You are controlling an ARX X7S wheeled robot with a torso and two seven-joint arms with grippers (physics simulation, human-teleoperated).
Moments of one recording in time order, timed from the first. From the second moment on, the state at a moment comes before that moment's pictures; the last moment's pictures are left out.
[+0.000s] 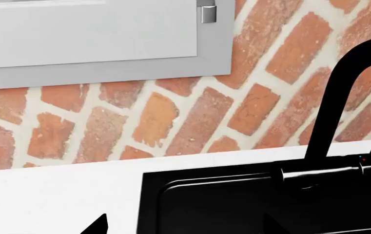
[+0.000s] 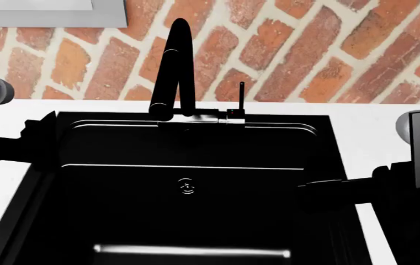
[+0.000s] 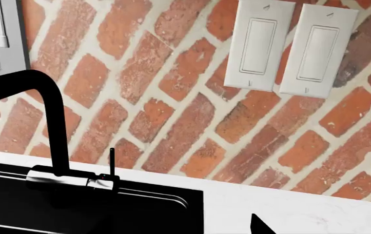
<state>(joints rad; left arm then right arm) -1.28 -0.90 1.24 0.15 -1.50 -0.28 -0.72 0.66 0.46 0.22 -0.72 0.65 1.42 0.12</state>
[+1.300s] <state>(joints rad) -1.26 -0.94 1.23 0.19 -1.49 -0.28 -0.72 0.91 0.19 -0.26 0.17 0.35 0.73 0.09</state>
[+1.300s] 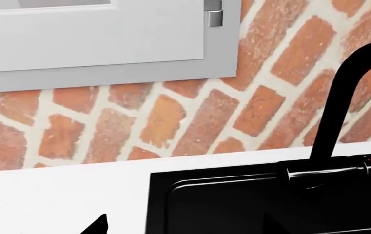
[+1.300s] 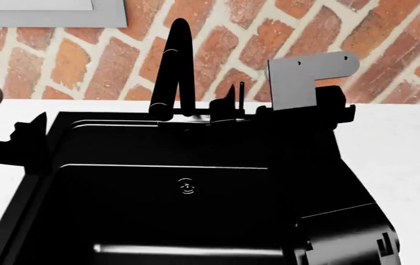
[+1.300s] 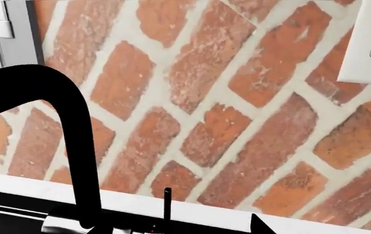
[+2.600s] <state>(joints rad) -1.40 -0.98 1.20 0.21 -1.51 -0.41 -0.75 1.32 0.01 -0.42 1.26 0.38 0.20 -0.04</state>
